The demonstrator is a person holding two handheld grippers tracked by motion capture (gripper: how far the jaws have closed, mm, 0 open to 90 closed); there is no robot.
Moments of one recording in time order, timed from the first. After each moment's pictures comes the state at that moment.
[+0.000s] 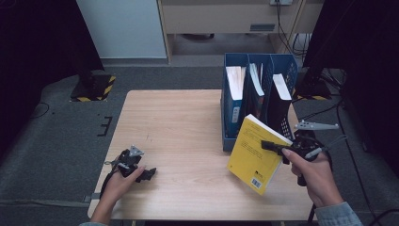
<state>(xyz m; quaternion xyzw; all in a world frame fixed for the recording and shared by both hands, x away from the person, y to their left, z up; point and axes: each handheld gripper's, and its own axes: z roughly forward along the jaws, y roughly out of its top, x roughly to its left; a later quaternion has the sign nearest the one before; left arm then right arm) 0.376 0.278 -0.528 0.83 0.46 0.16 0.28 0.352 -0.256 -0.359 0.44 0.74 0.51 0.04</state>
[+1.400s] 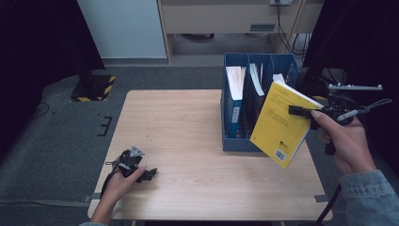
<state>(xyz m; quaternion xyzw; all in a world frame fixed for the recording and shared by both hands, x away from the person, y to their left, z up) 0.374 0.276 -0.528 0.83 0.46 0.16 0.28 0.392 -0.306 -0.272 0.50 0.71 0.49 0.09</state>
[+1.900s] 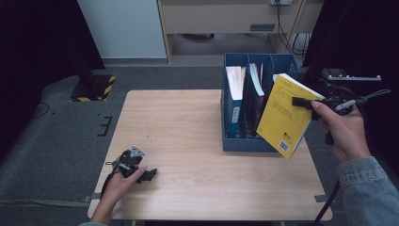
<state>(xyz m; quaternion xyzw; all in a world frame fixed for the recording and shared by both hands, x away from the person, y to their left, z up) 0.374 0.275 -0.528 0.83 0.45 0.15 0.28 0.417 -0.312 -0.269 0.53 0.70 0.47 0.13</state>
